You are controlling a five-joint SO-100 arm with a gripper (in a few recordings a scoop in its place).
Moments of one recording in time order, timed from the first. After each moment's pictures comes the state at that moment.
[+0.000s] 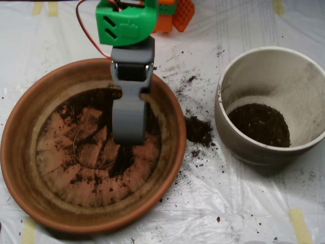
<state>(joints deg) 16.0 105.6 113.7 65.0 -9.8</state>
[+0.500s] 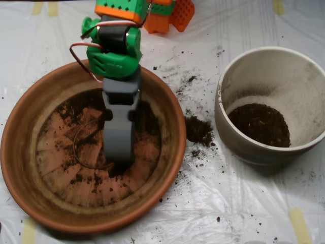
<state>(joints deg) 21.6 88.2 114.9 57.3 -15.7</state>
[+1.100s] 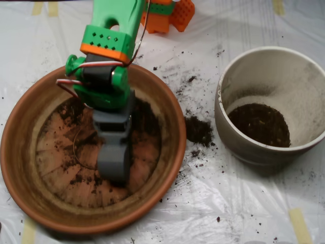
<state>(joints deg) 21.9 64.1 84.0 71.8 -15.6</state>
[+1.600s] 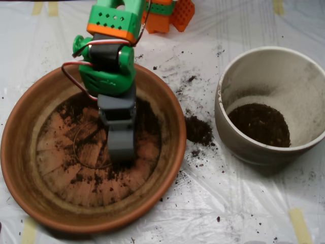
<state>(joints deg) 21.5 77.8 101.0 62.9 -21.0</state>
